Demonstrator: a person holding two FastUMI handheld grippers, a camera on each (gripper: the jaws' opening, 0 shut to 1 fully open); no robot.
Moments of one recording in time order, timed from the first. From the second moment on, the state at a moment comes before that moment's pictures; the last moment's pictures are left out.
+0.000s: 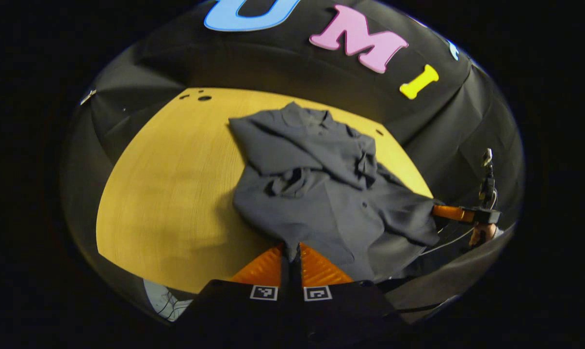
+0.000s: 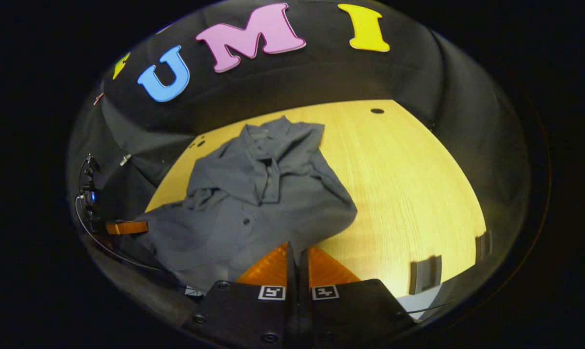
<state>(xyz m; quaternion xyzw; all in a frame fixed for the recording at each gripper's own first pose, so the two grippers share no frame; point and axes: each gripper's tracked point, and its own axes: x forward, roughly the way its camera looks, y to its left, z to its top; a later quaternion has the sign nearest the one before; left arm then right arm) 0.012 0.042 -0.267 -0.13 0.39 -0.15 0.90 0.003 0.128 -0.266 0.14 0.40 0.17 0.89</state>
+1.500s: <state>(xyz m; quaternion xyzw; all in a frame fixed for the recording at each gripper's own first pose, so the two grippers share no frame) 0.352 0.071 -0.245 -0.09 0.27 -0.10 0.96 0.338 0.159 -0.276 0.09 0.29 0.15 0.94</state>
